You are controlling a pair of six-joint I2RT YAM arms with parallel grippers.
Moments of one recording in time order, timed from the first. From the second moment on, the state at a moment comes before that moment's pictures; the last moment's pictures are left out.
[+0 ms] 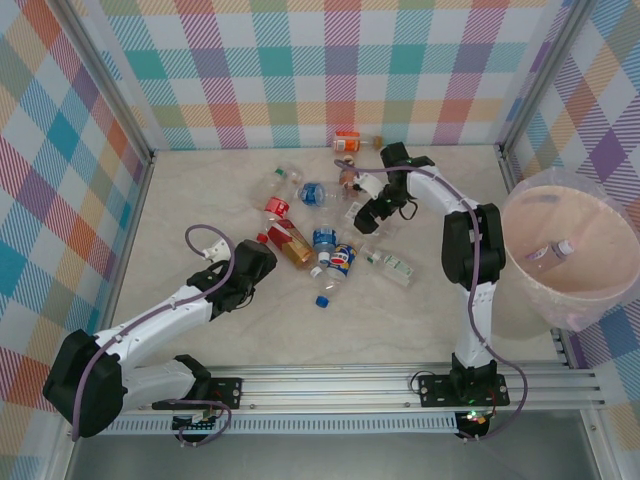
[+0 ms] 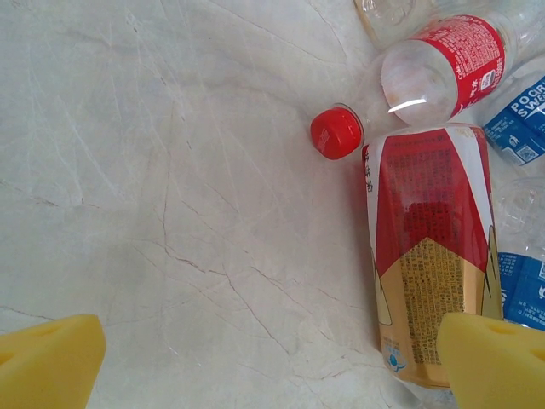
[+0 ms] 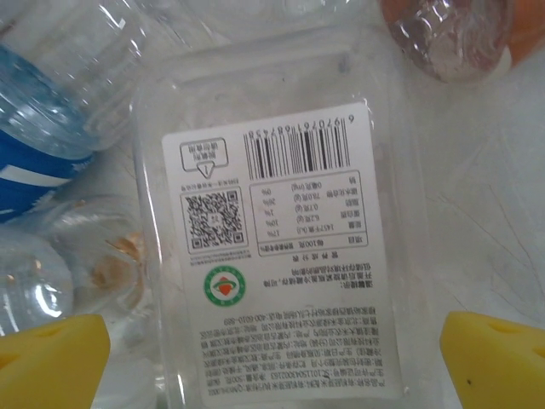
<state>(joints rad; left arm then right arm) -0.62 1.14 0.66 -0.45 -0.46 -1.21 0.31 2.15 1.79 -0.91 -0.34 -0.58</state>
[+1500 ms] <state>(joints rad) -0.62 1.19 0.66 -0.45 -0.46 -1.21 0.31 2.22 1.77 -0.81 -0.18 -0.42</state>
